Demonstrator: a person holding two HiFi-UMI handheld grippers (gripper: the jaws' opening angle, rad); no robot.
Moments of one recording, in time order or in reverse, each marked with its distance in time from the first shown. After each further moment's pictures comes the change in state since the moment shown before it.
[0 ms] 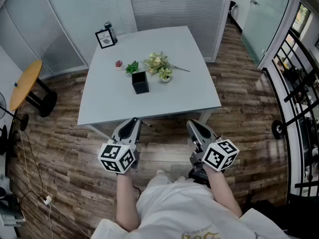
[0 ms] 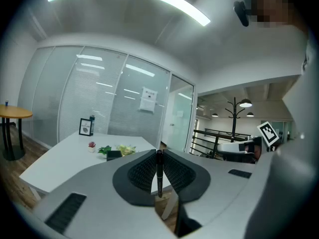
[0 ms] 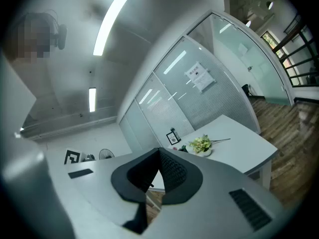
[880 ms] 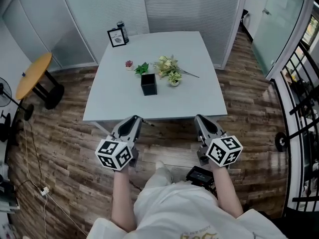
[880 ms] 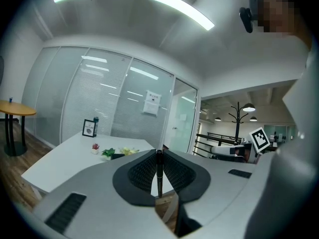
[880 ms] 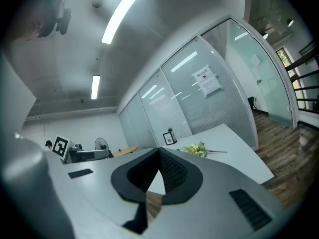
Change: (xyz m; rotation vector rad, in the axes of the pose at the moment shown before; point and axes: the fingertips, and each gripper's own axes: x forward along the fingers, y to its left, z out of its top) left arm -0.008 0.019 0.013 -0.031 -0.026 0.019; right arm 0.026 -0.023 0.017 -0.155 0.033 -0.029
